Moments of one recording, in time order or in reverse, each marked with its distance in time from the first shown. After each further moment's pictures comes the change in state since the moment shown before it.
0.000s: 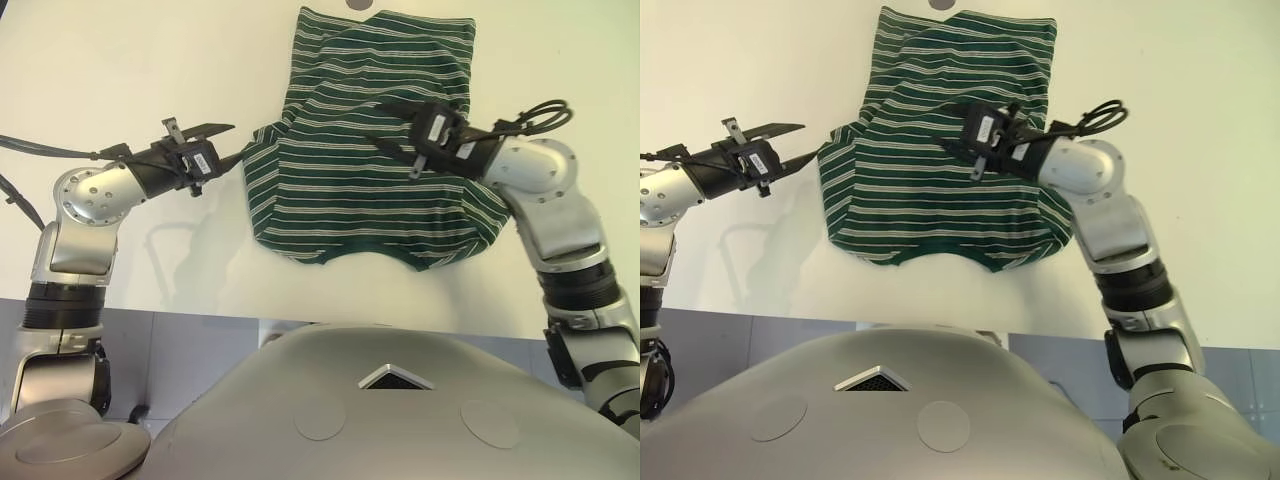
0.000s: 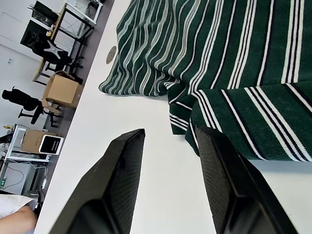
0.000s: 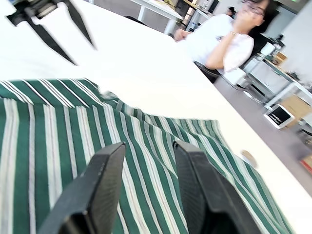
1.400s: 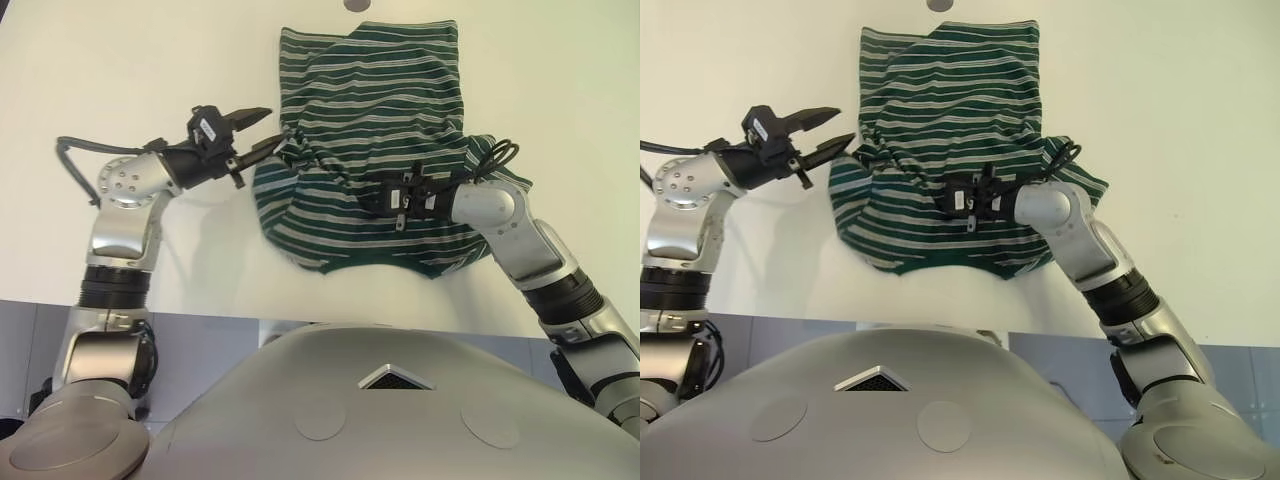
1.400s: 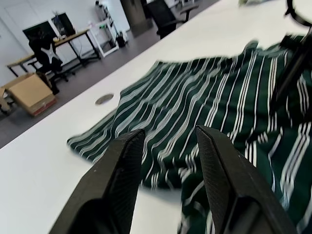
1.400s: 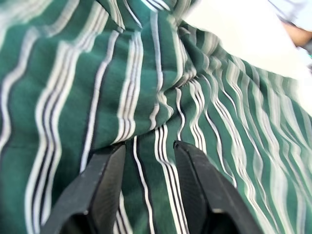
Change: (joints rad) left arm -0.079 -0.229 -0.076 -0.031 -0.466 0.232 -0.037; right arm 0.098 -0.068 0.147 0.054 -0.130 -0.116 0.154
